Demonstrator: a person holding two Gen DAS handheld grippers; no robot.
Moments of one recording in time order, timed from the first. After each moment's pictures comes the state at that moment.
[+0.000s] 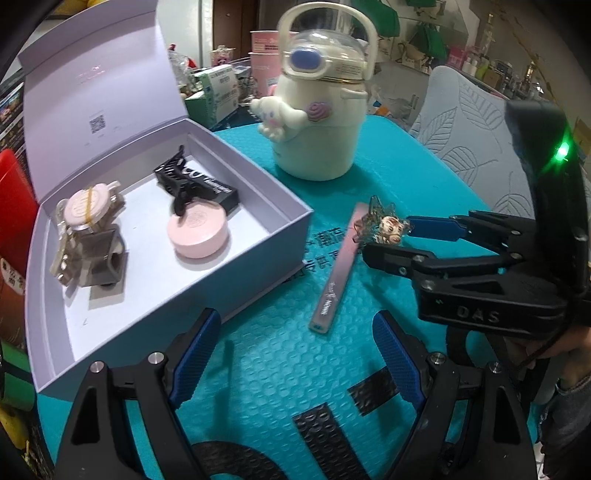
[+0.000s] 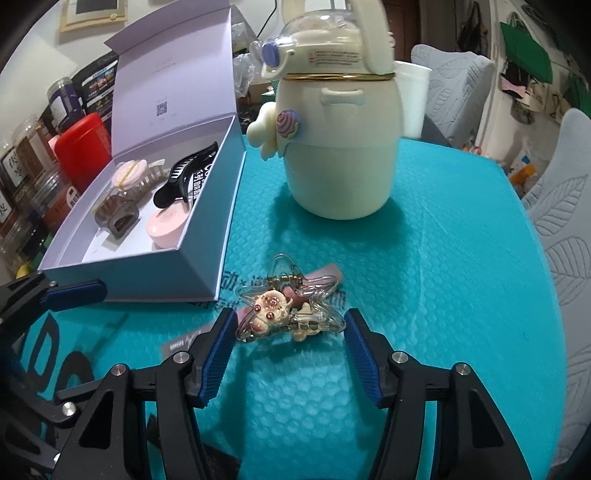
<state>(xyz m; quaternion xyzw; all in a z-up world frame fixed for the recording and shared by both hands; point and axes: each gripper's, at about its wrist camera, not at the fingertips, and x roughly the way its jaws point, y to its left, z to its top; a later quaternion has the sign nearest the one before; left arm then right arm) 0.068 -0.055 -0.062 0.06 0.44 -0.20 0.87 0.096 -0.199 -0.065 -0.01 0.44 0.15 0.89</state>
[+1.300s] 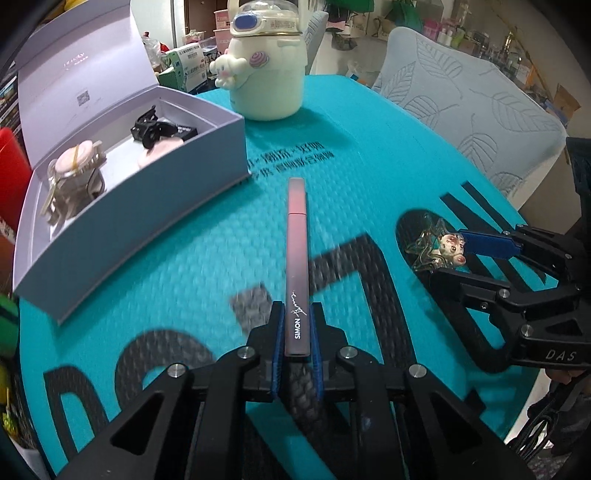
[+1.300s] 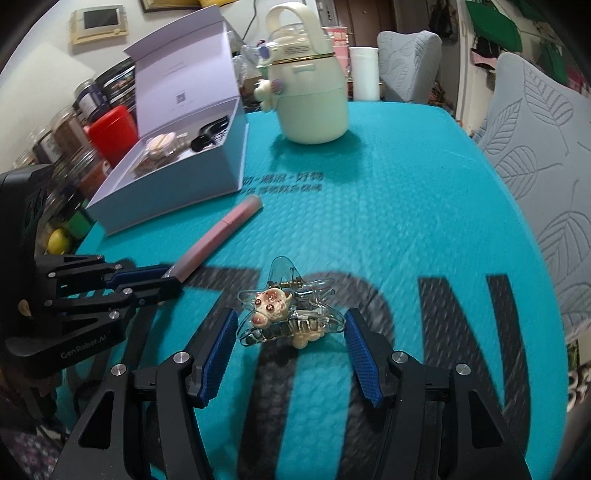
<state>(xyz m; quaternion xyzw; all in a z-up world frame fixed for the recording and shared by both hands) -0.009 -0.061 -0.082 0.09 0.48 -0.23 0.84 -0.034 -0.226 -0.068 0.03 0.44 0.14 0.88</state>
